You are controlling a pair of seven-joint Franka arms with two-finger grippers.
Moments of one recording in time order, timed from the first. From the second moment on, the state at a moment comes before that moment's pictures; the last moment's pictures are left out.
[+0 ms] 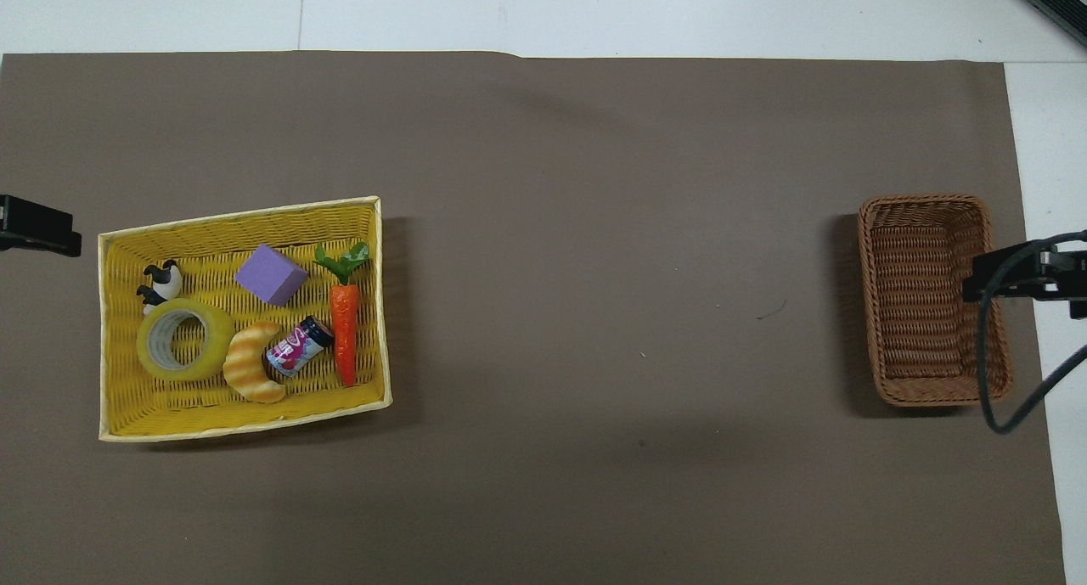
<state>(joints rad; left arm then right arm) -0.05 -0.01 0.06 -1.59 0.03 1.54 0.01 0.08 -0.07 -0.09 -1.57 -0.01 1.43 0.12</state>
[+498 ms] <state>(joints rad) 0.05 -0.07 0.07 -1.96 0.03 1.80 0.01 0.09 -0.10 -0.09 -1.62 -0.01 1.47 0.07</state>
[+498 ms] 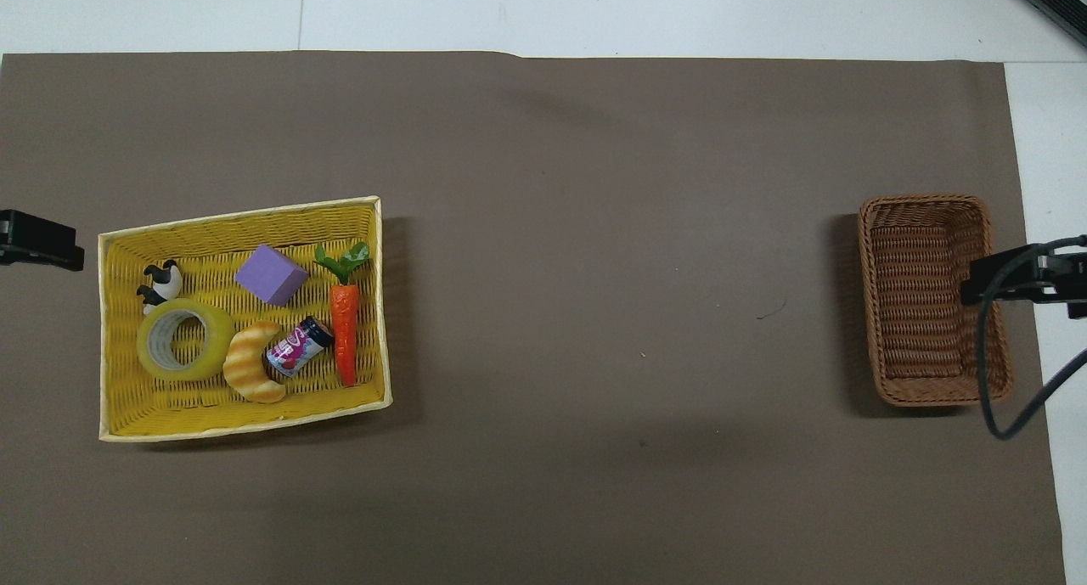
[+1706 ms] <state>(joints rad) 0.10 -0.02 0.07 -2.42 0.03 2.36 -0.05 0.35 0.03 -0.09 -1.81 0.25 1.87 0.26</state>
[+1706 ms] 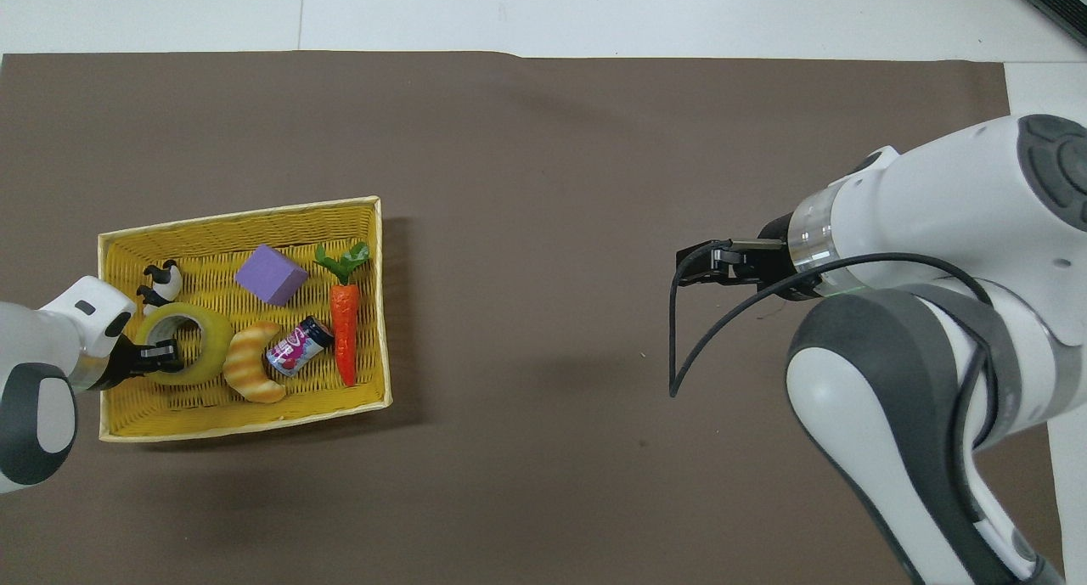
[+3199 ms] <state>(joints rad) -0.22 0.04 0.03 -1.89 -0.12 1.91 -0.26 0.66 0.17 -0.08 -1.81 0.42 2.17 0.36</state>
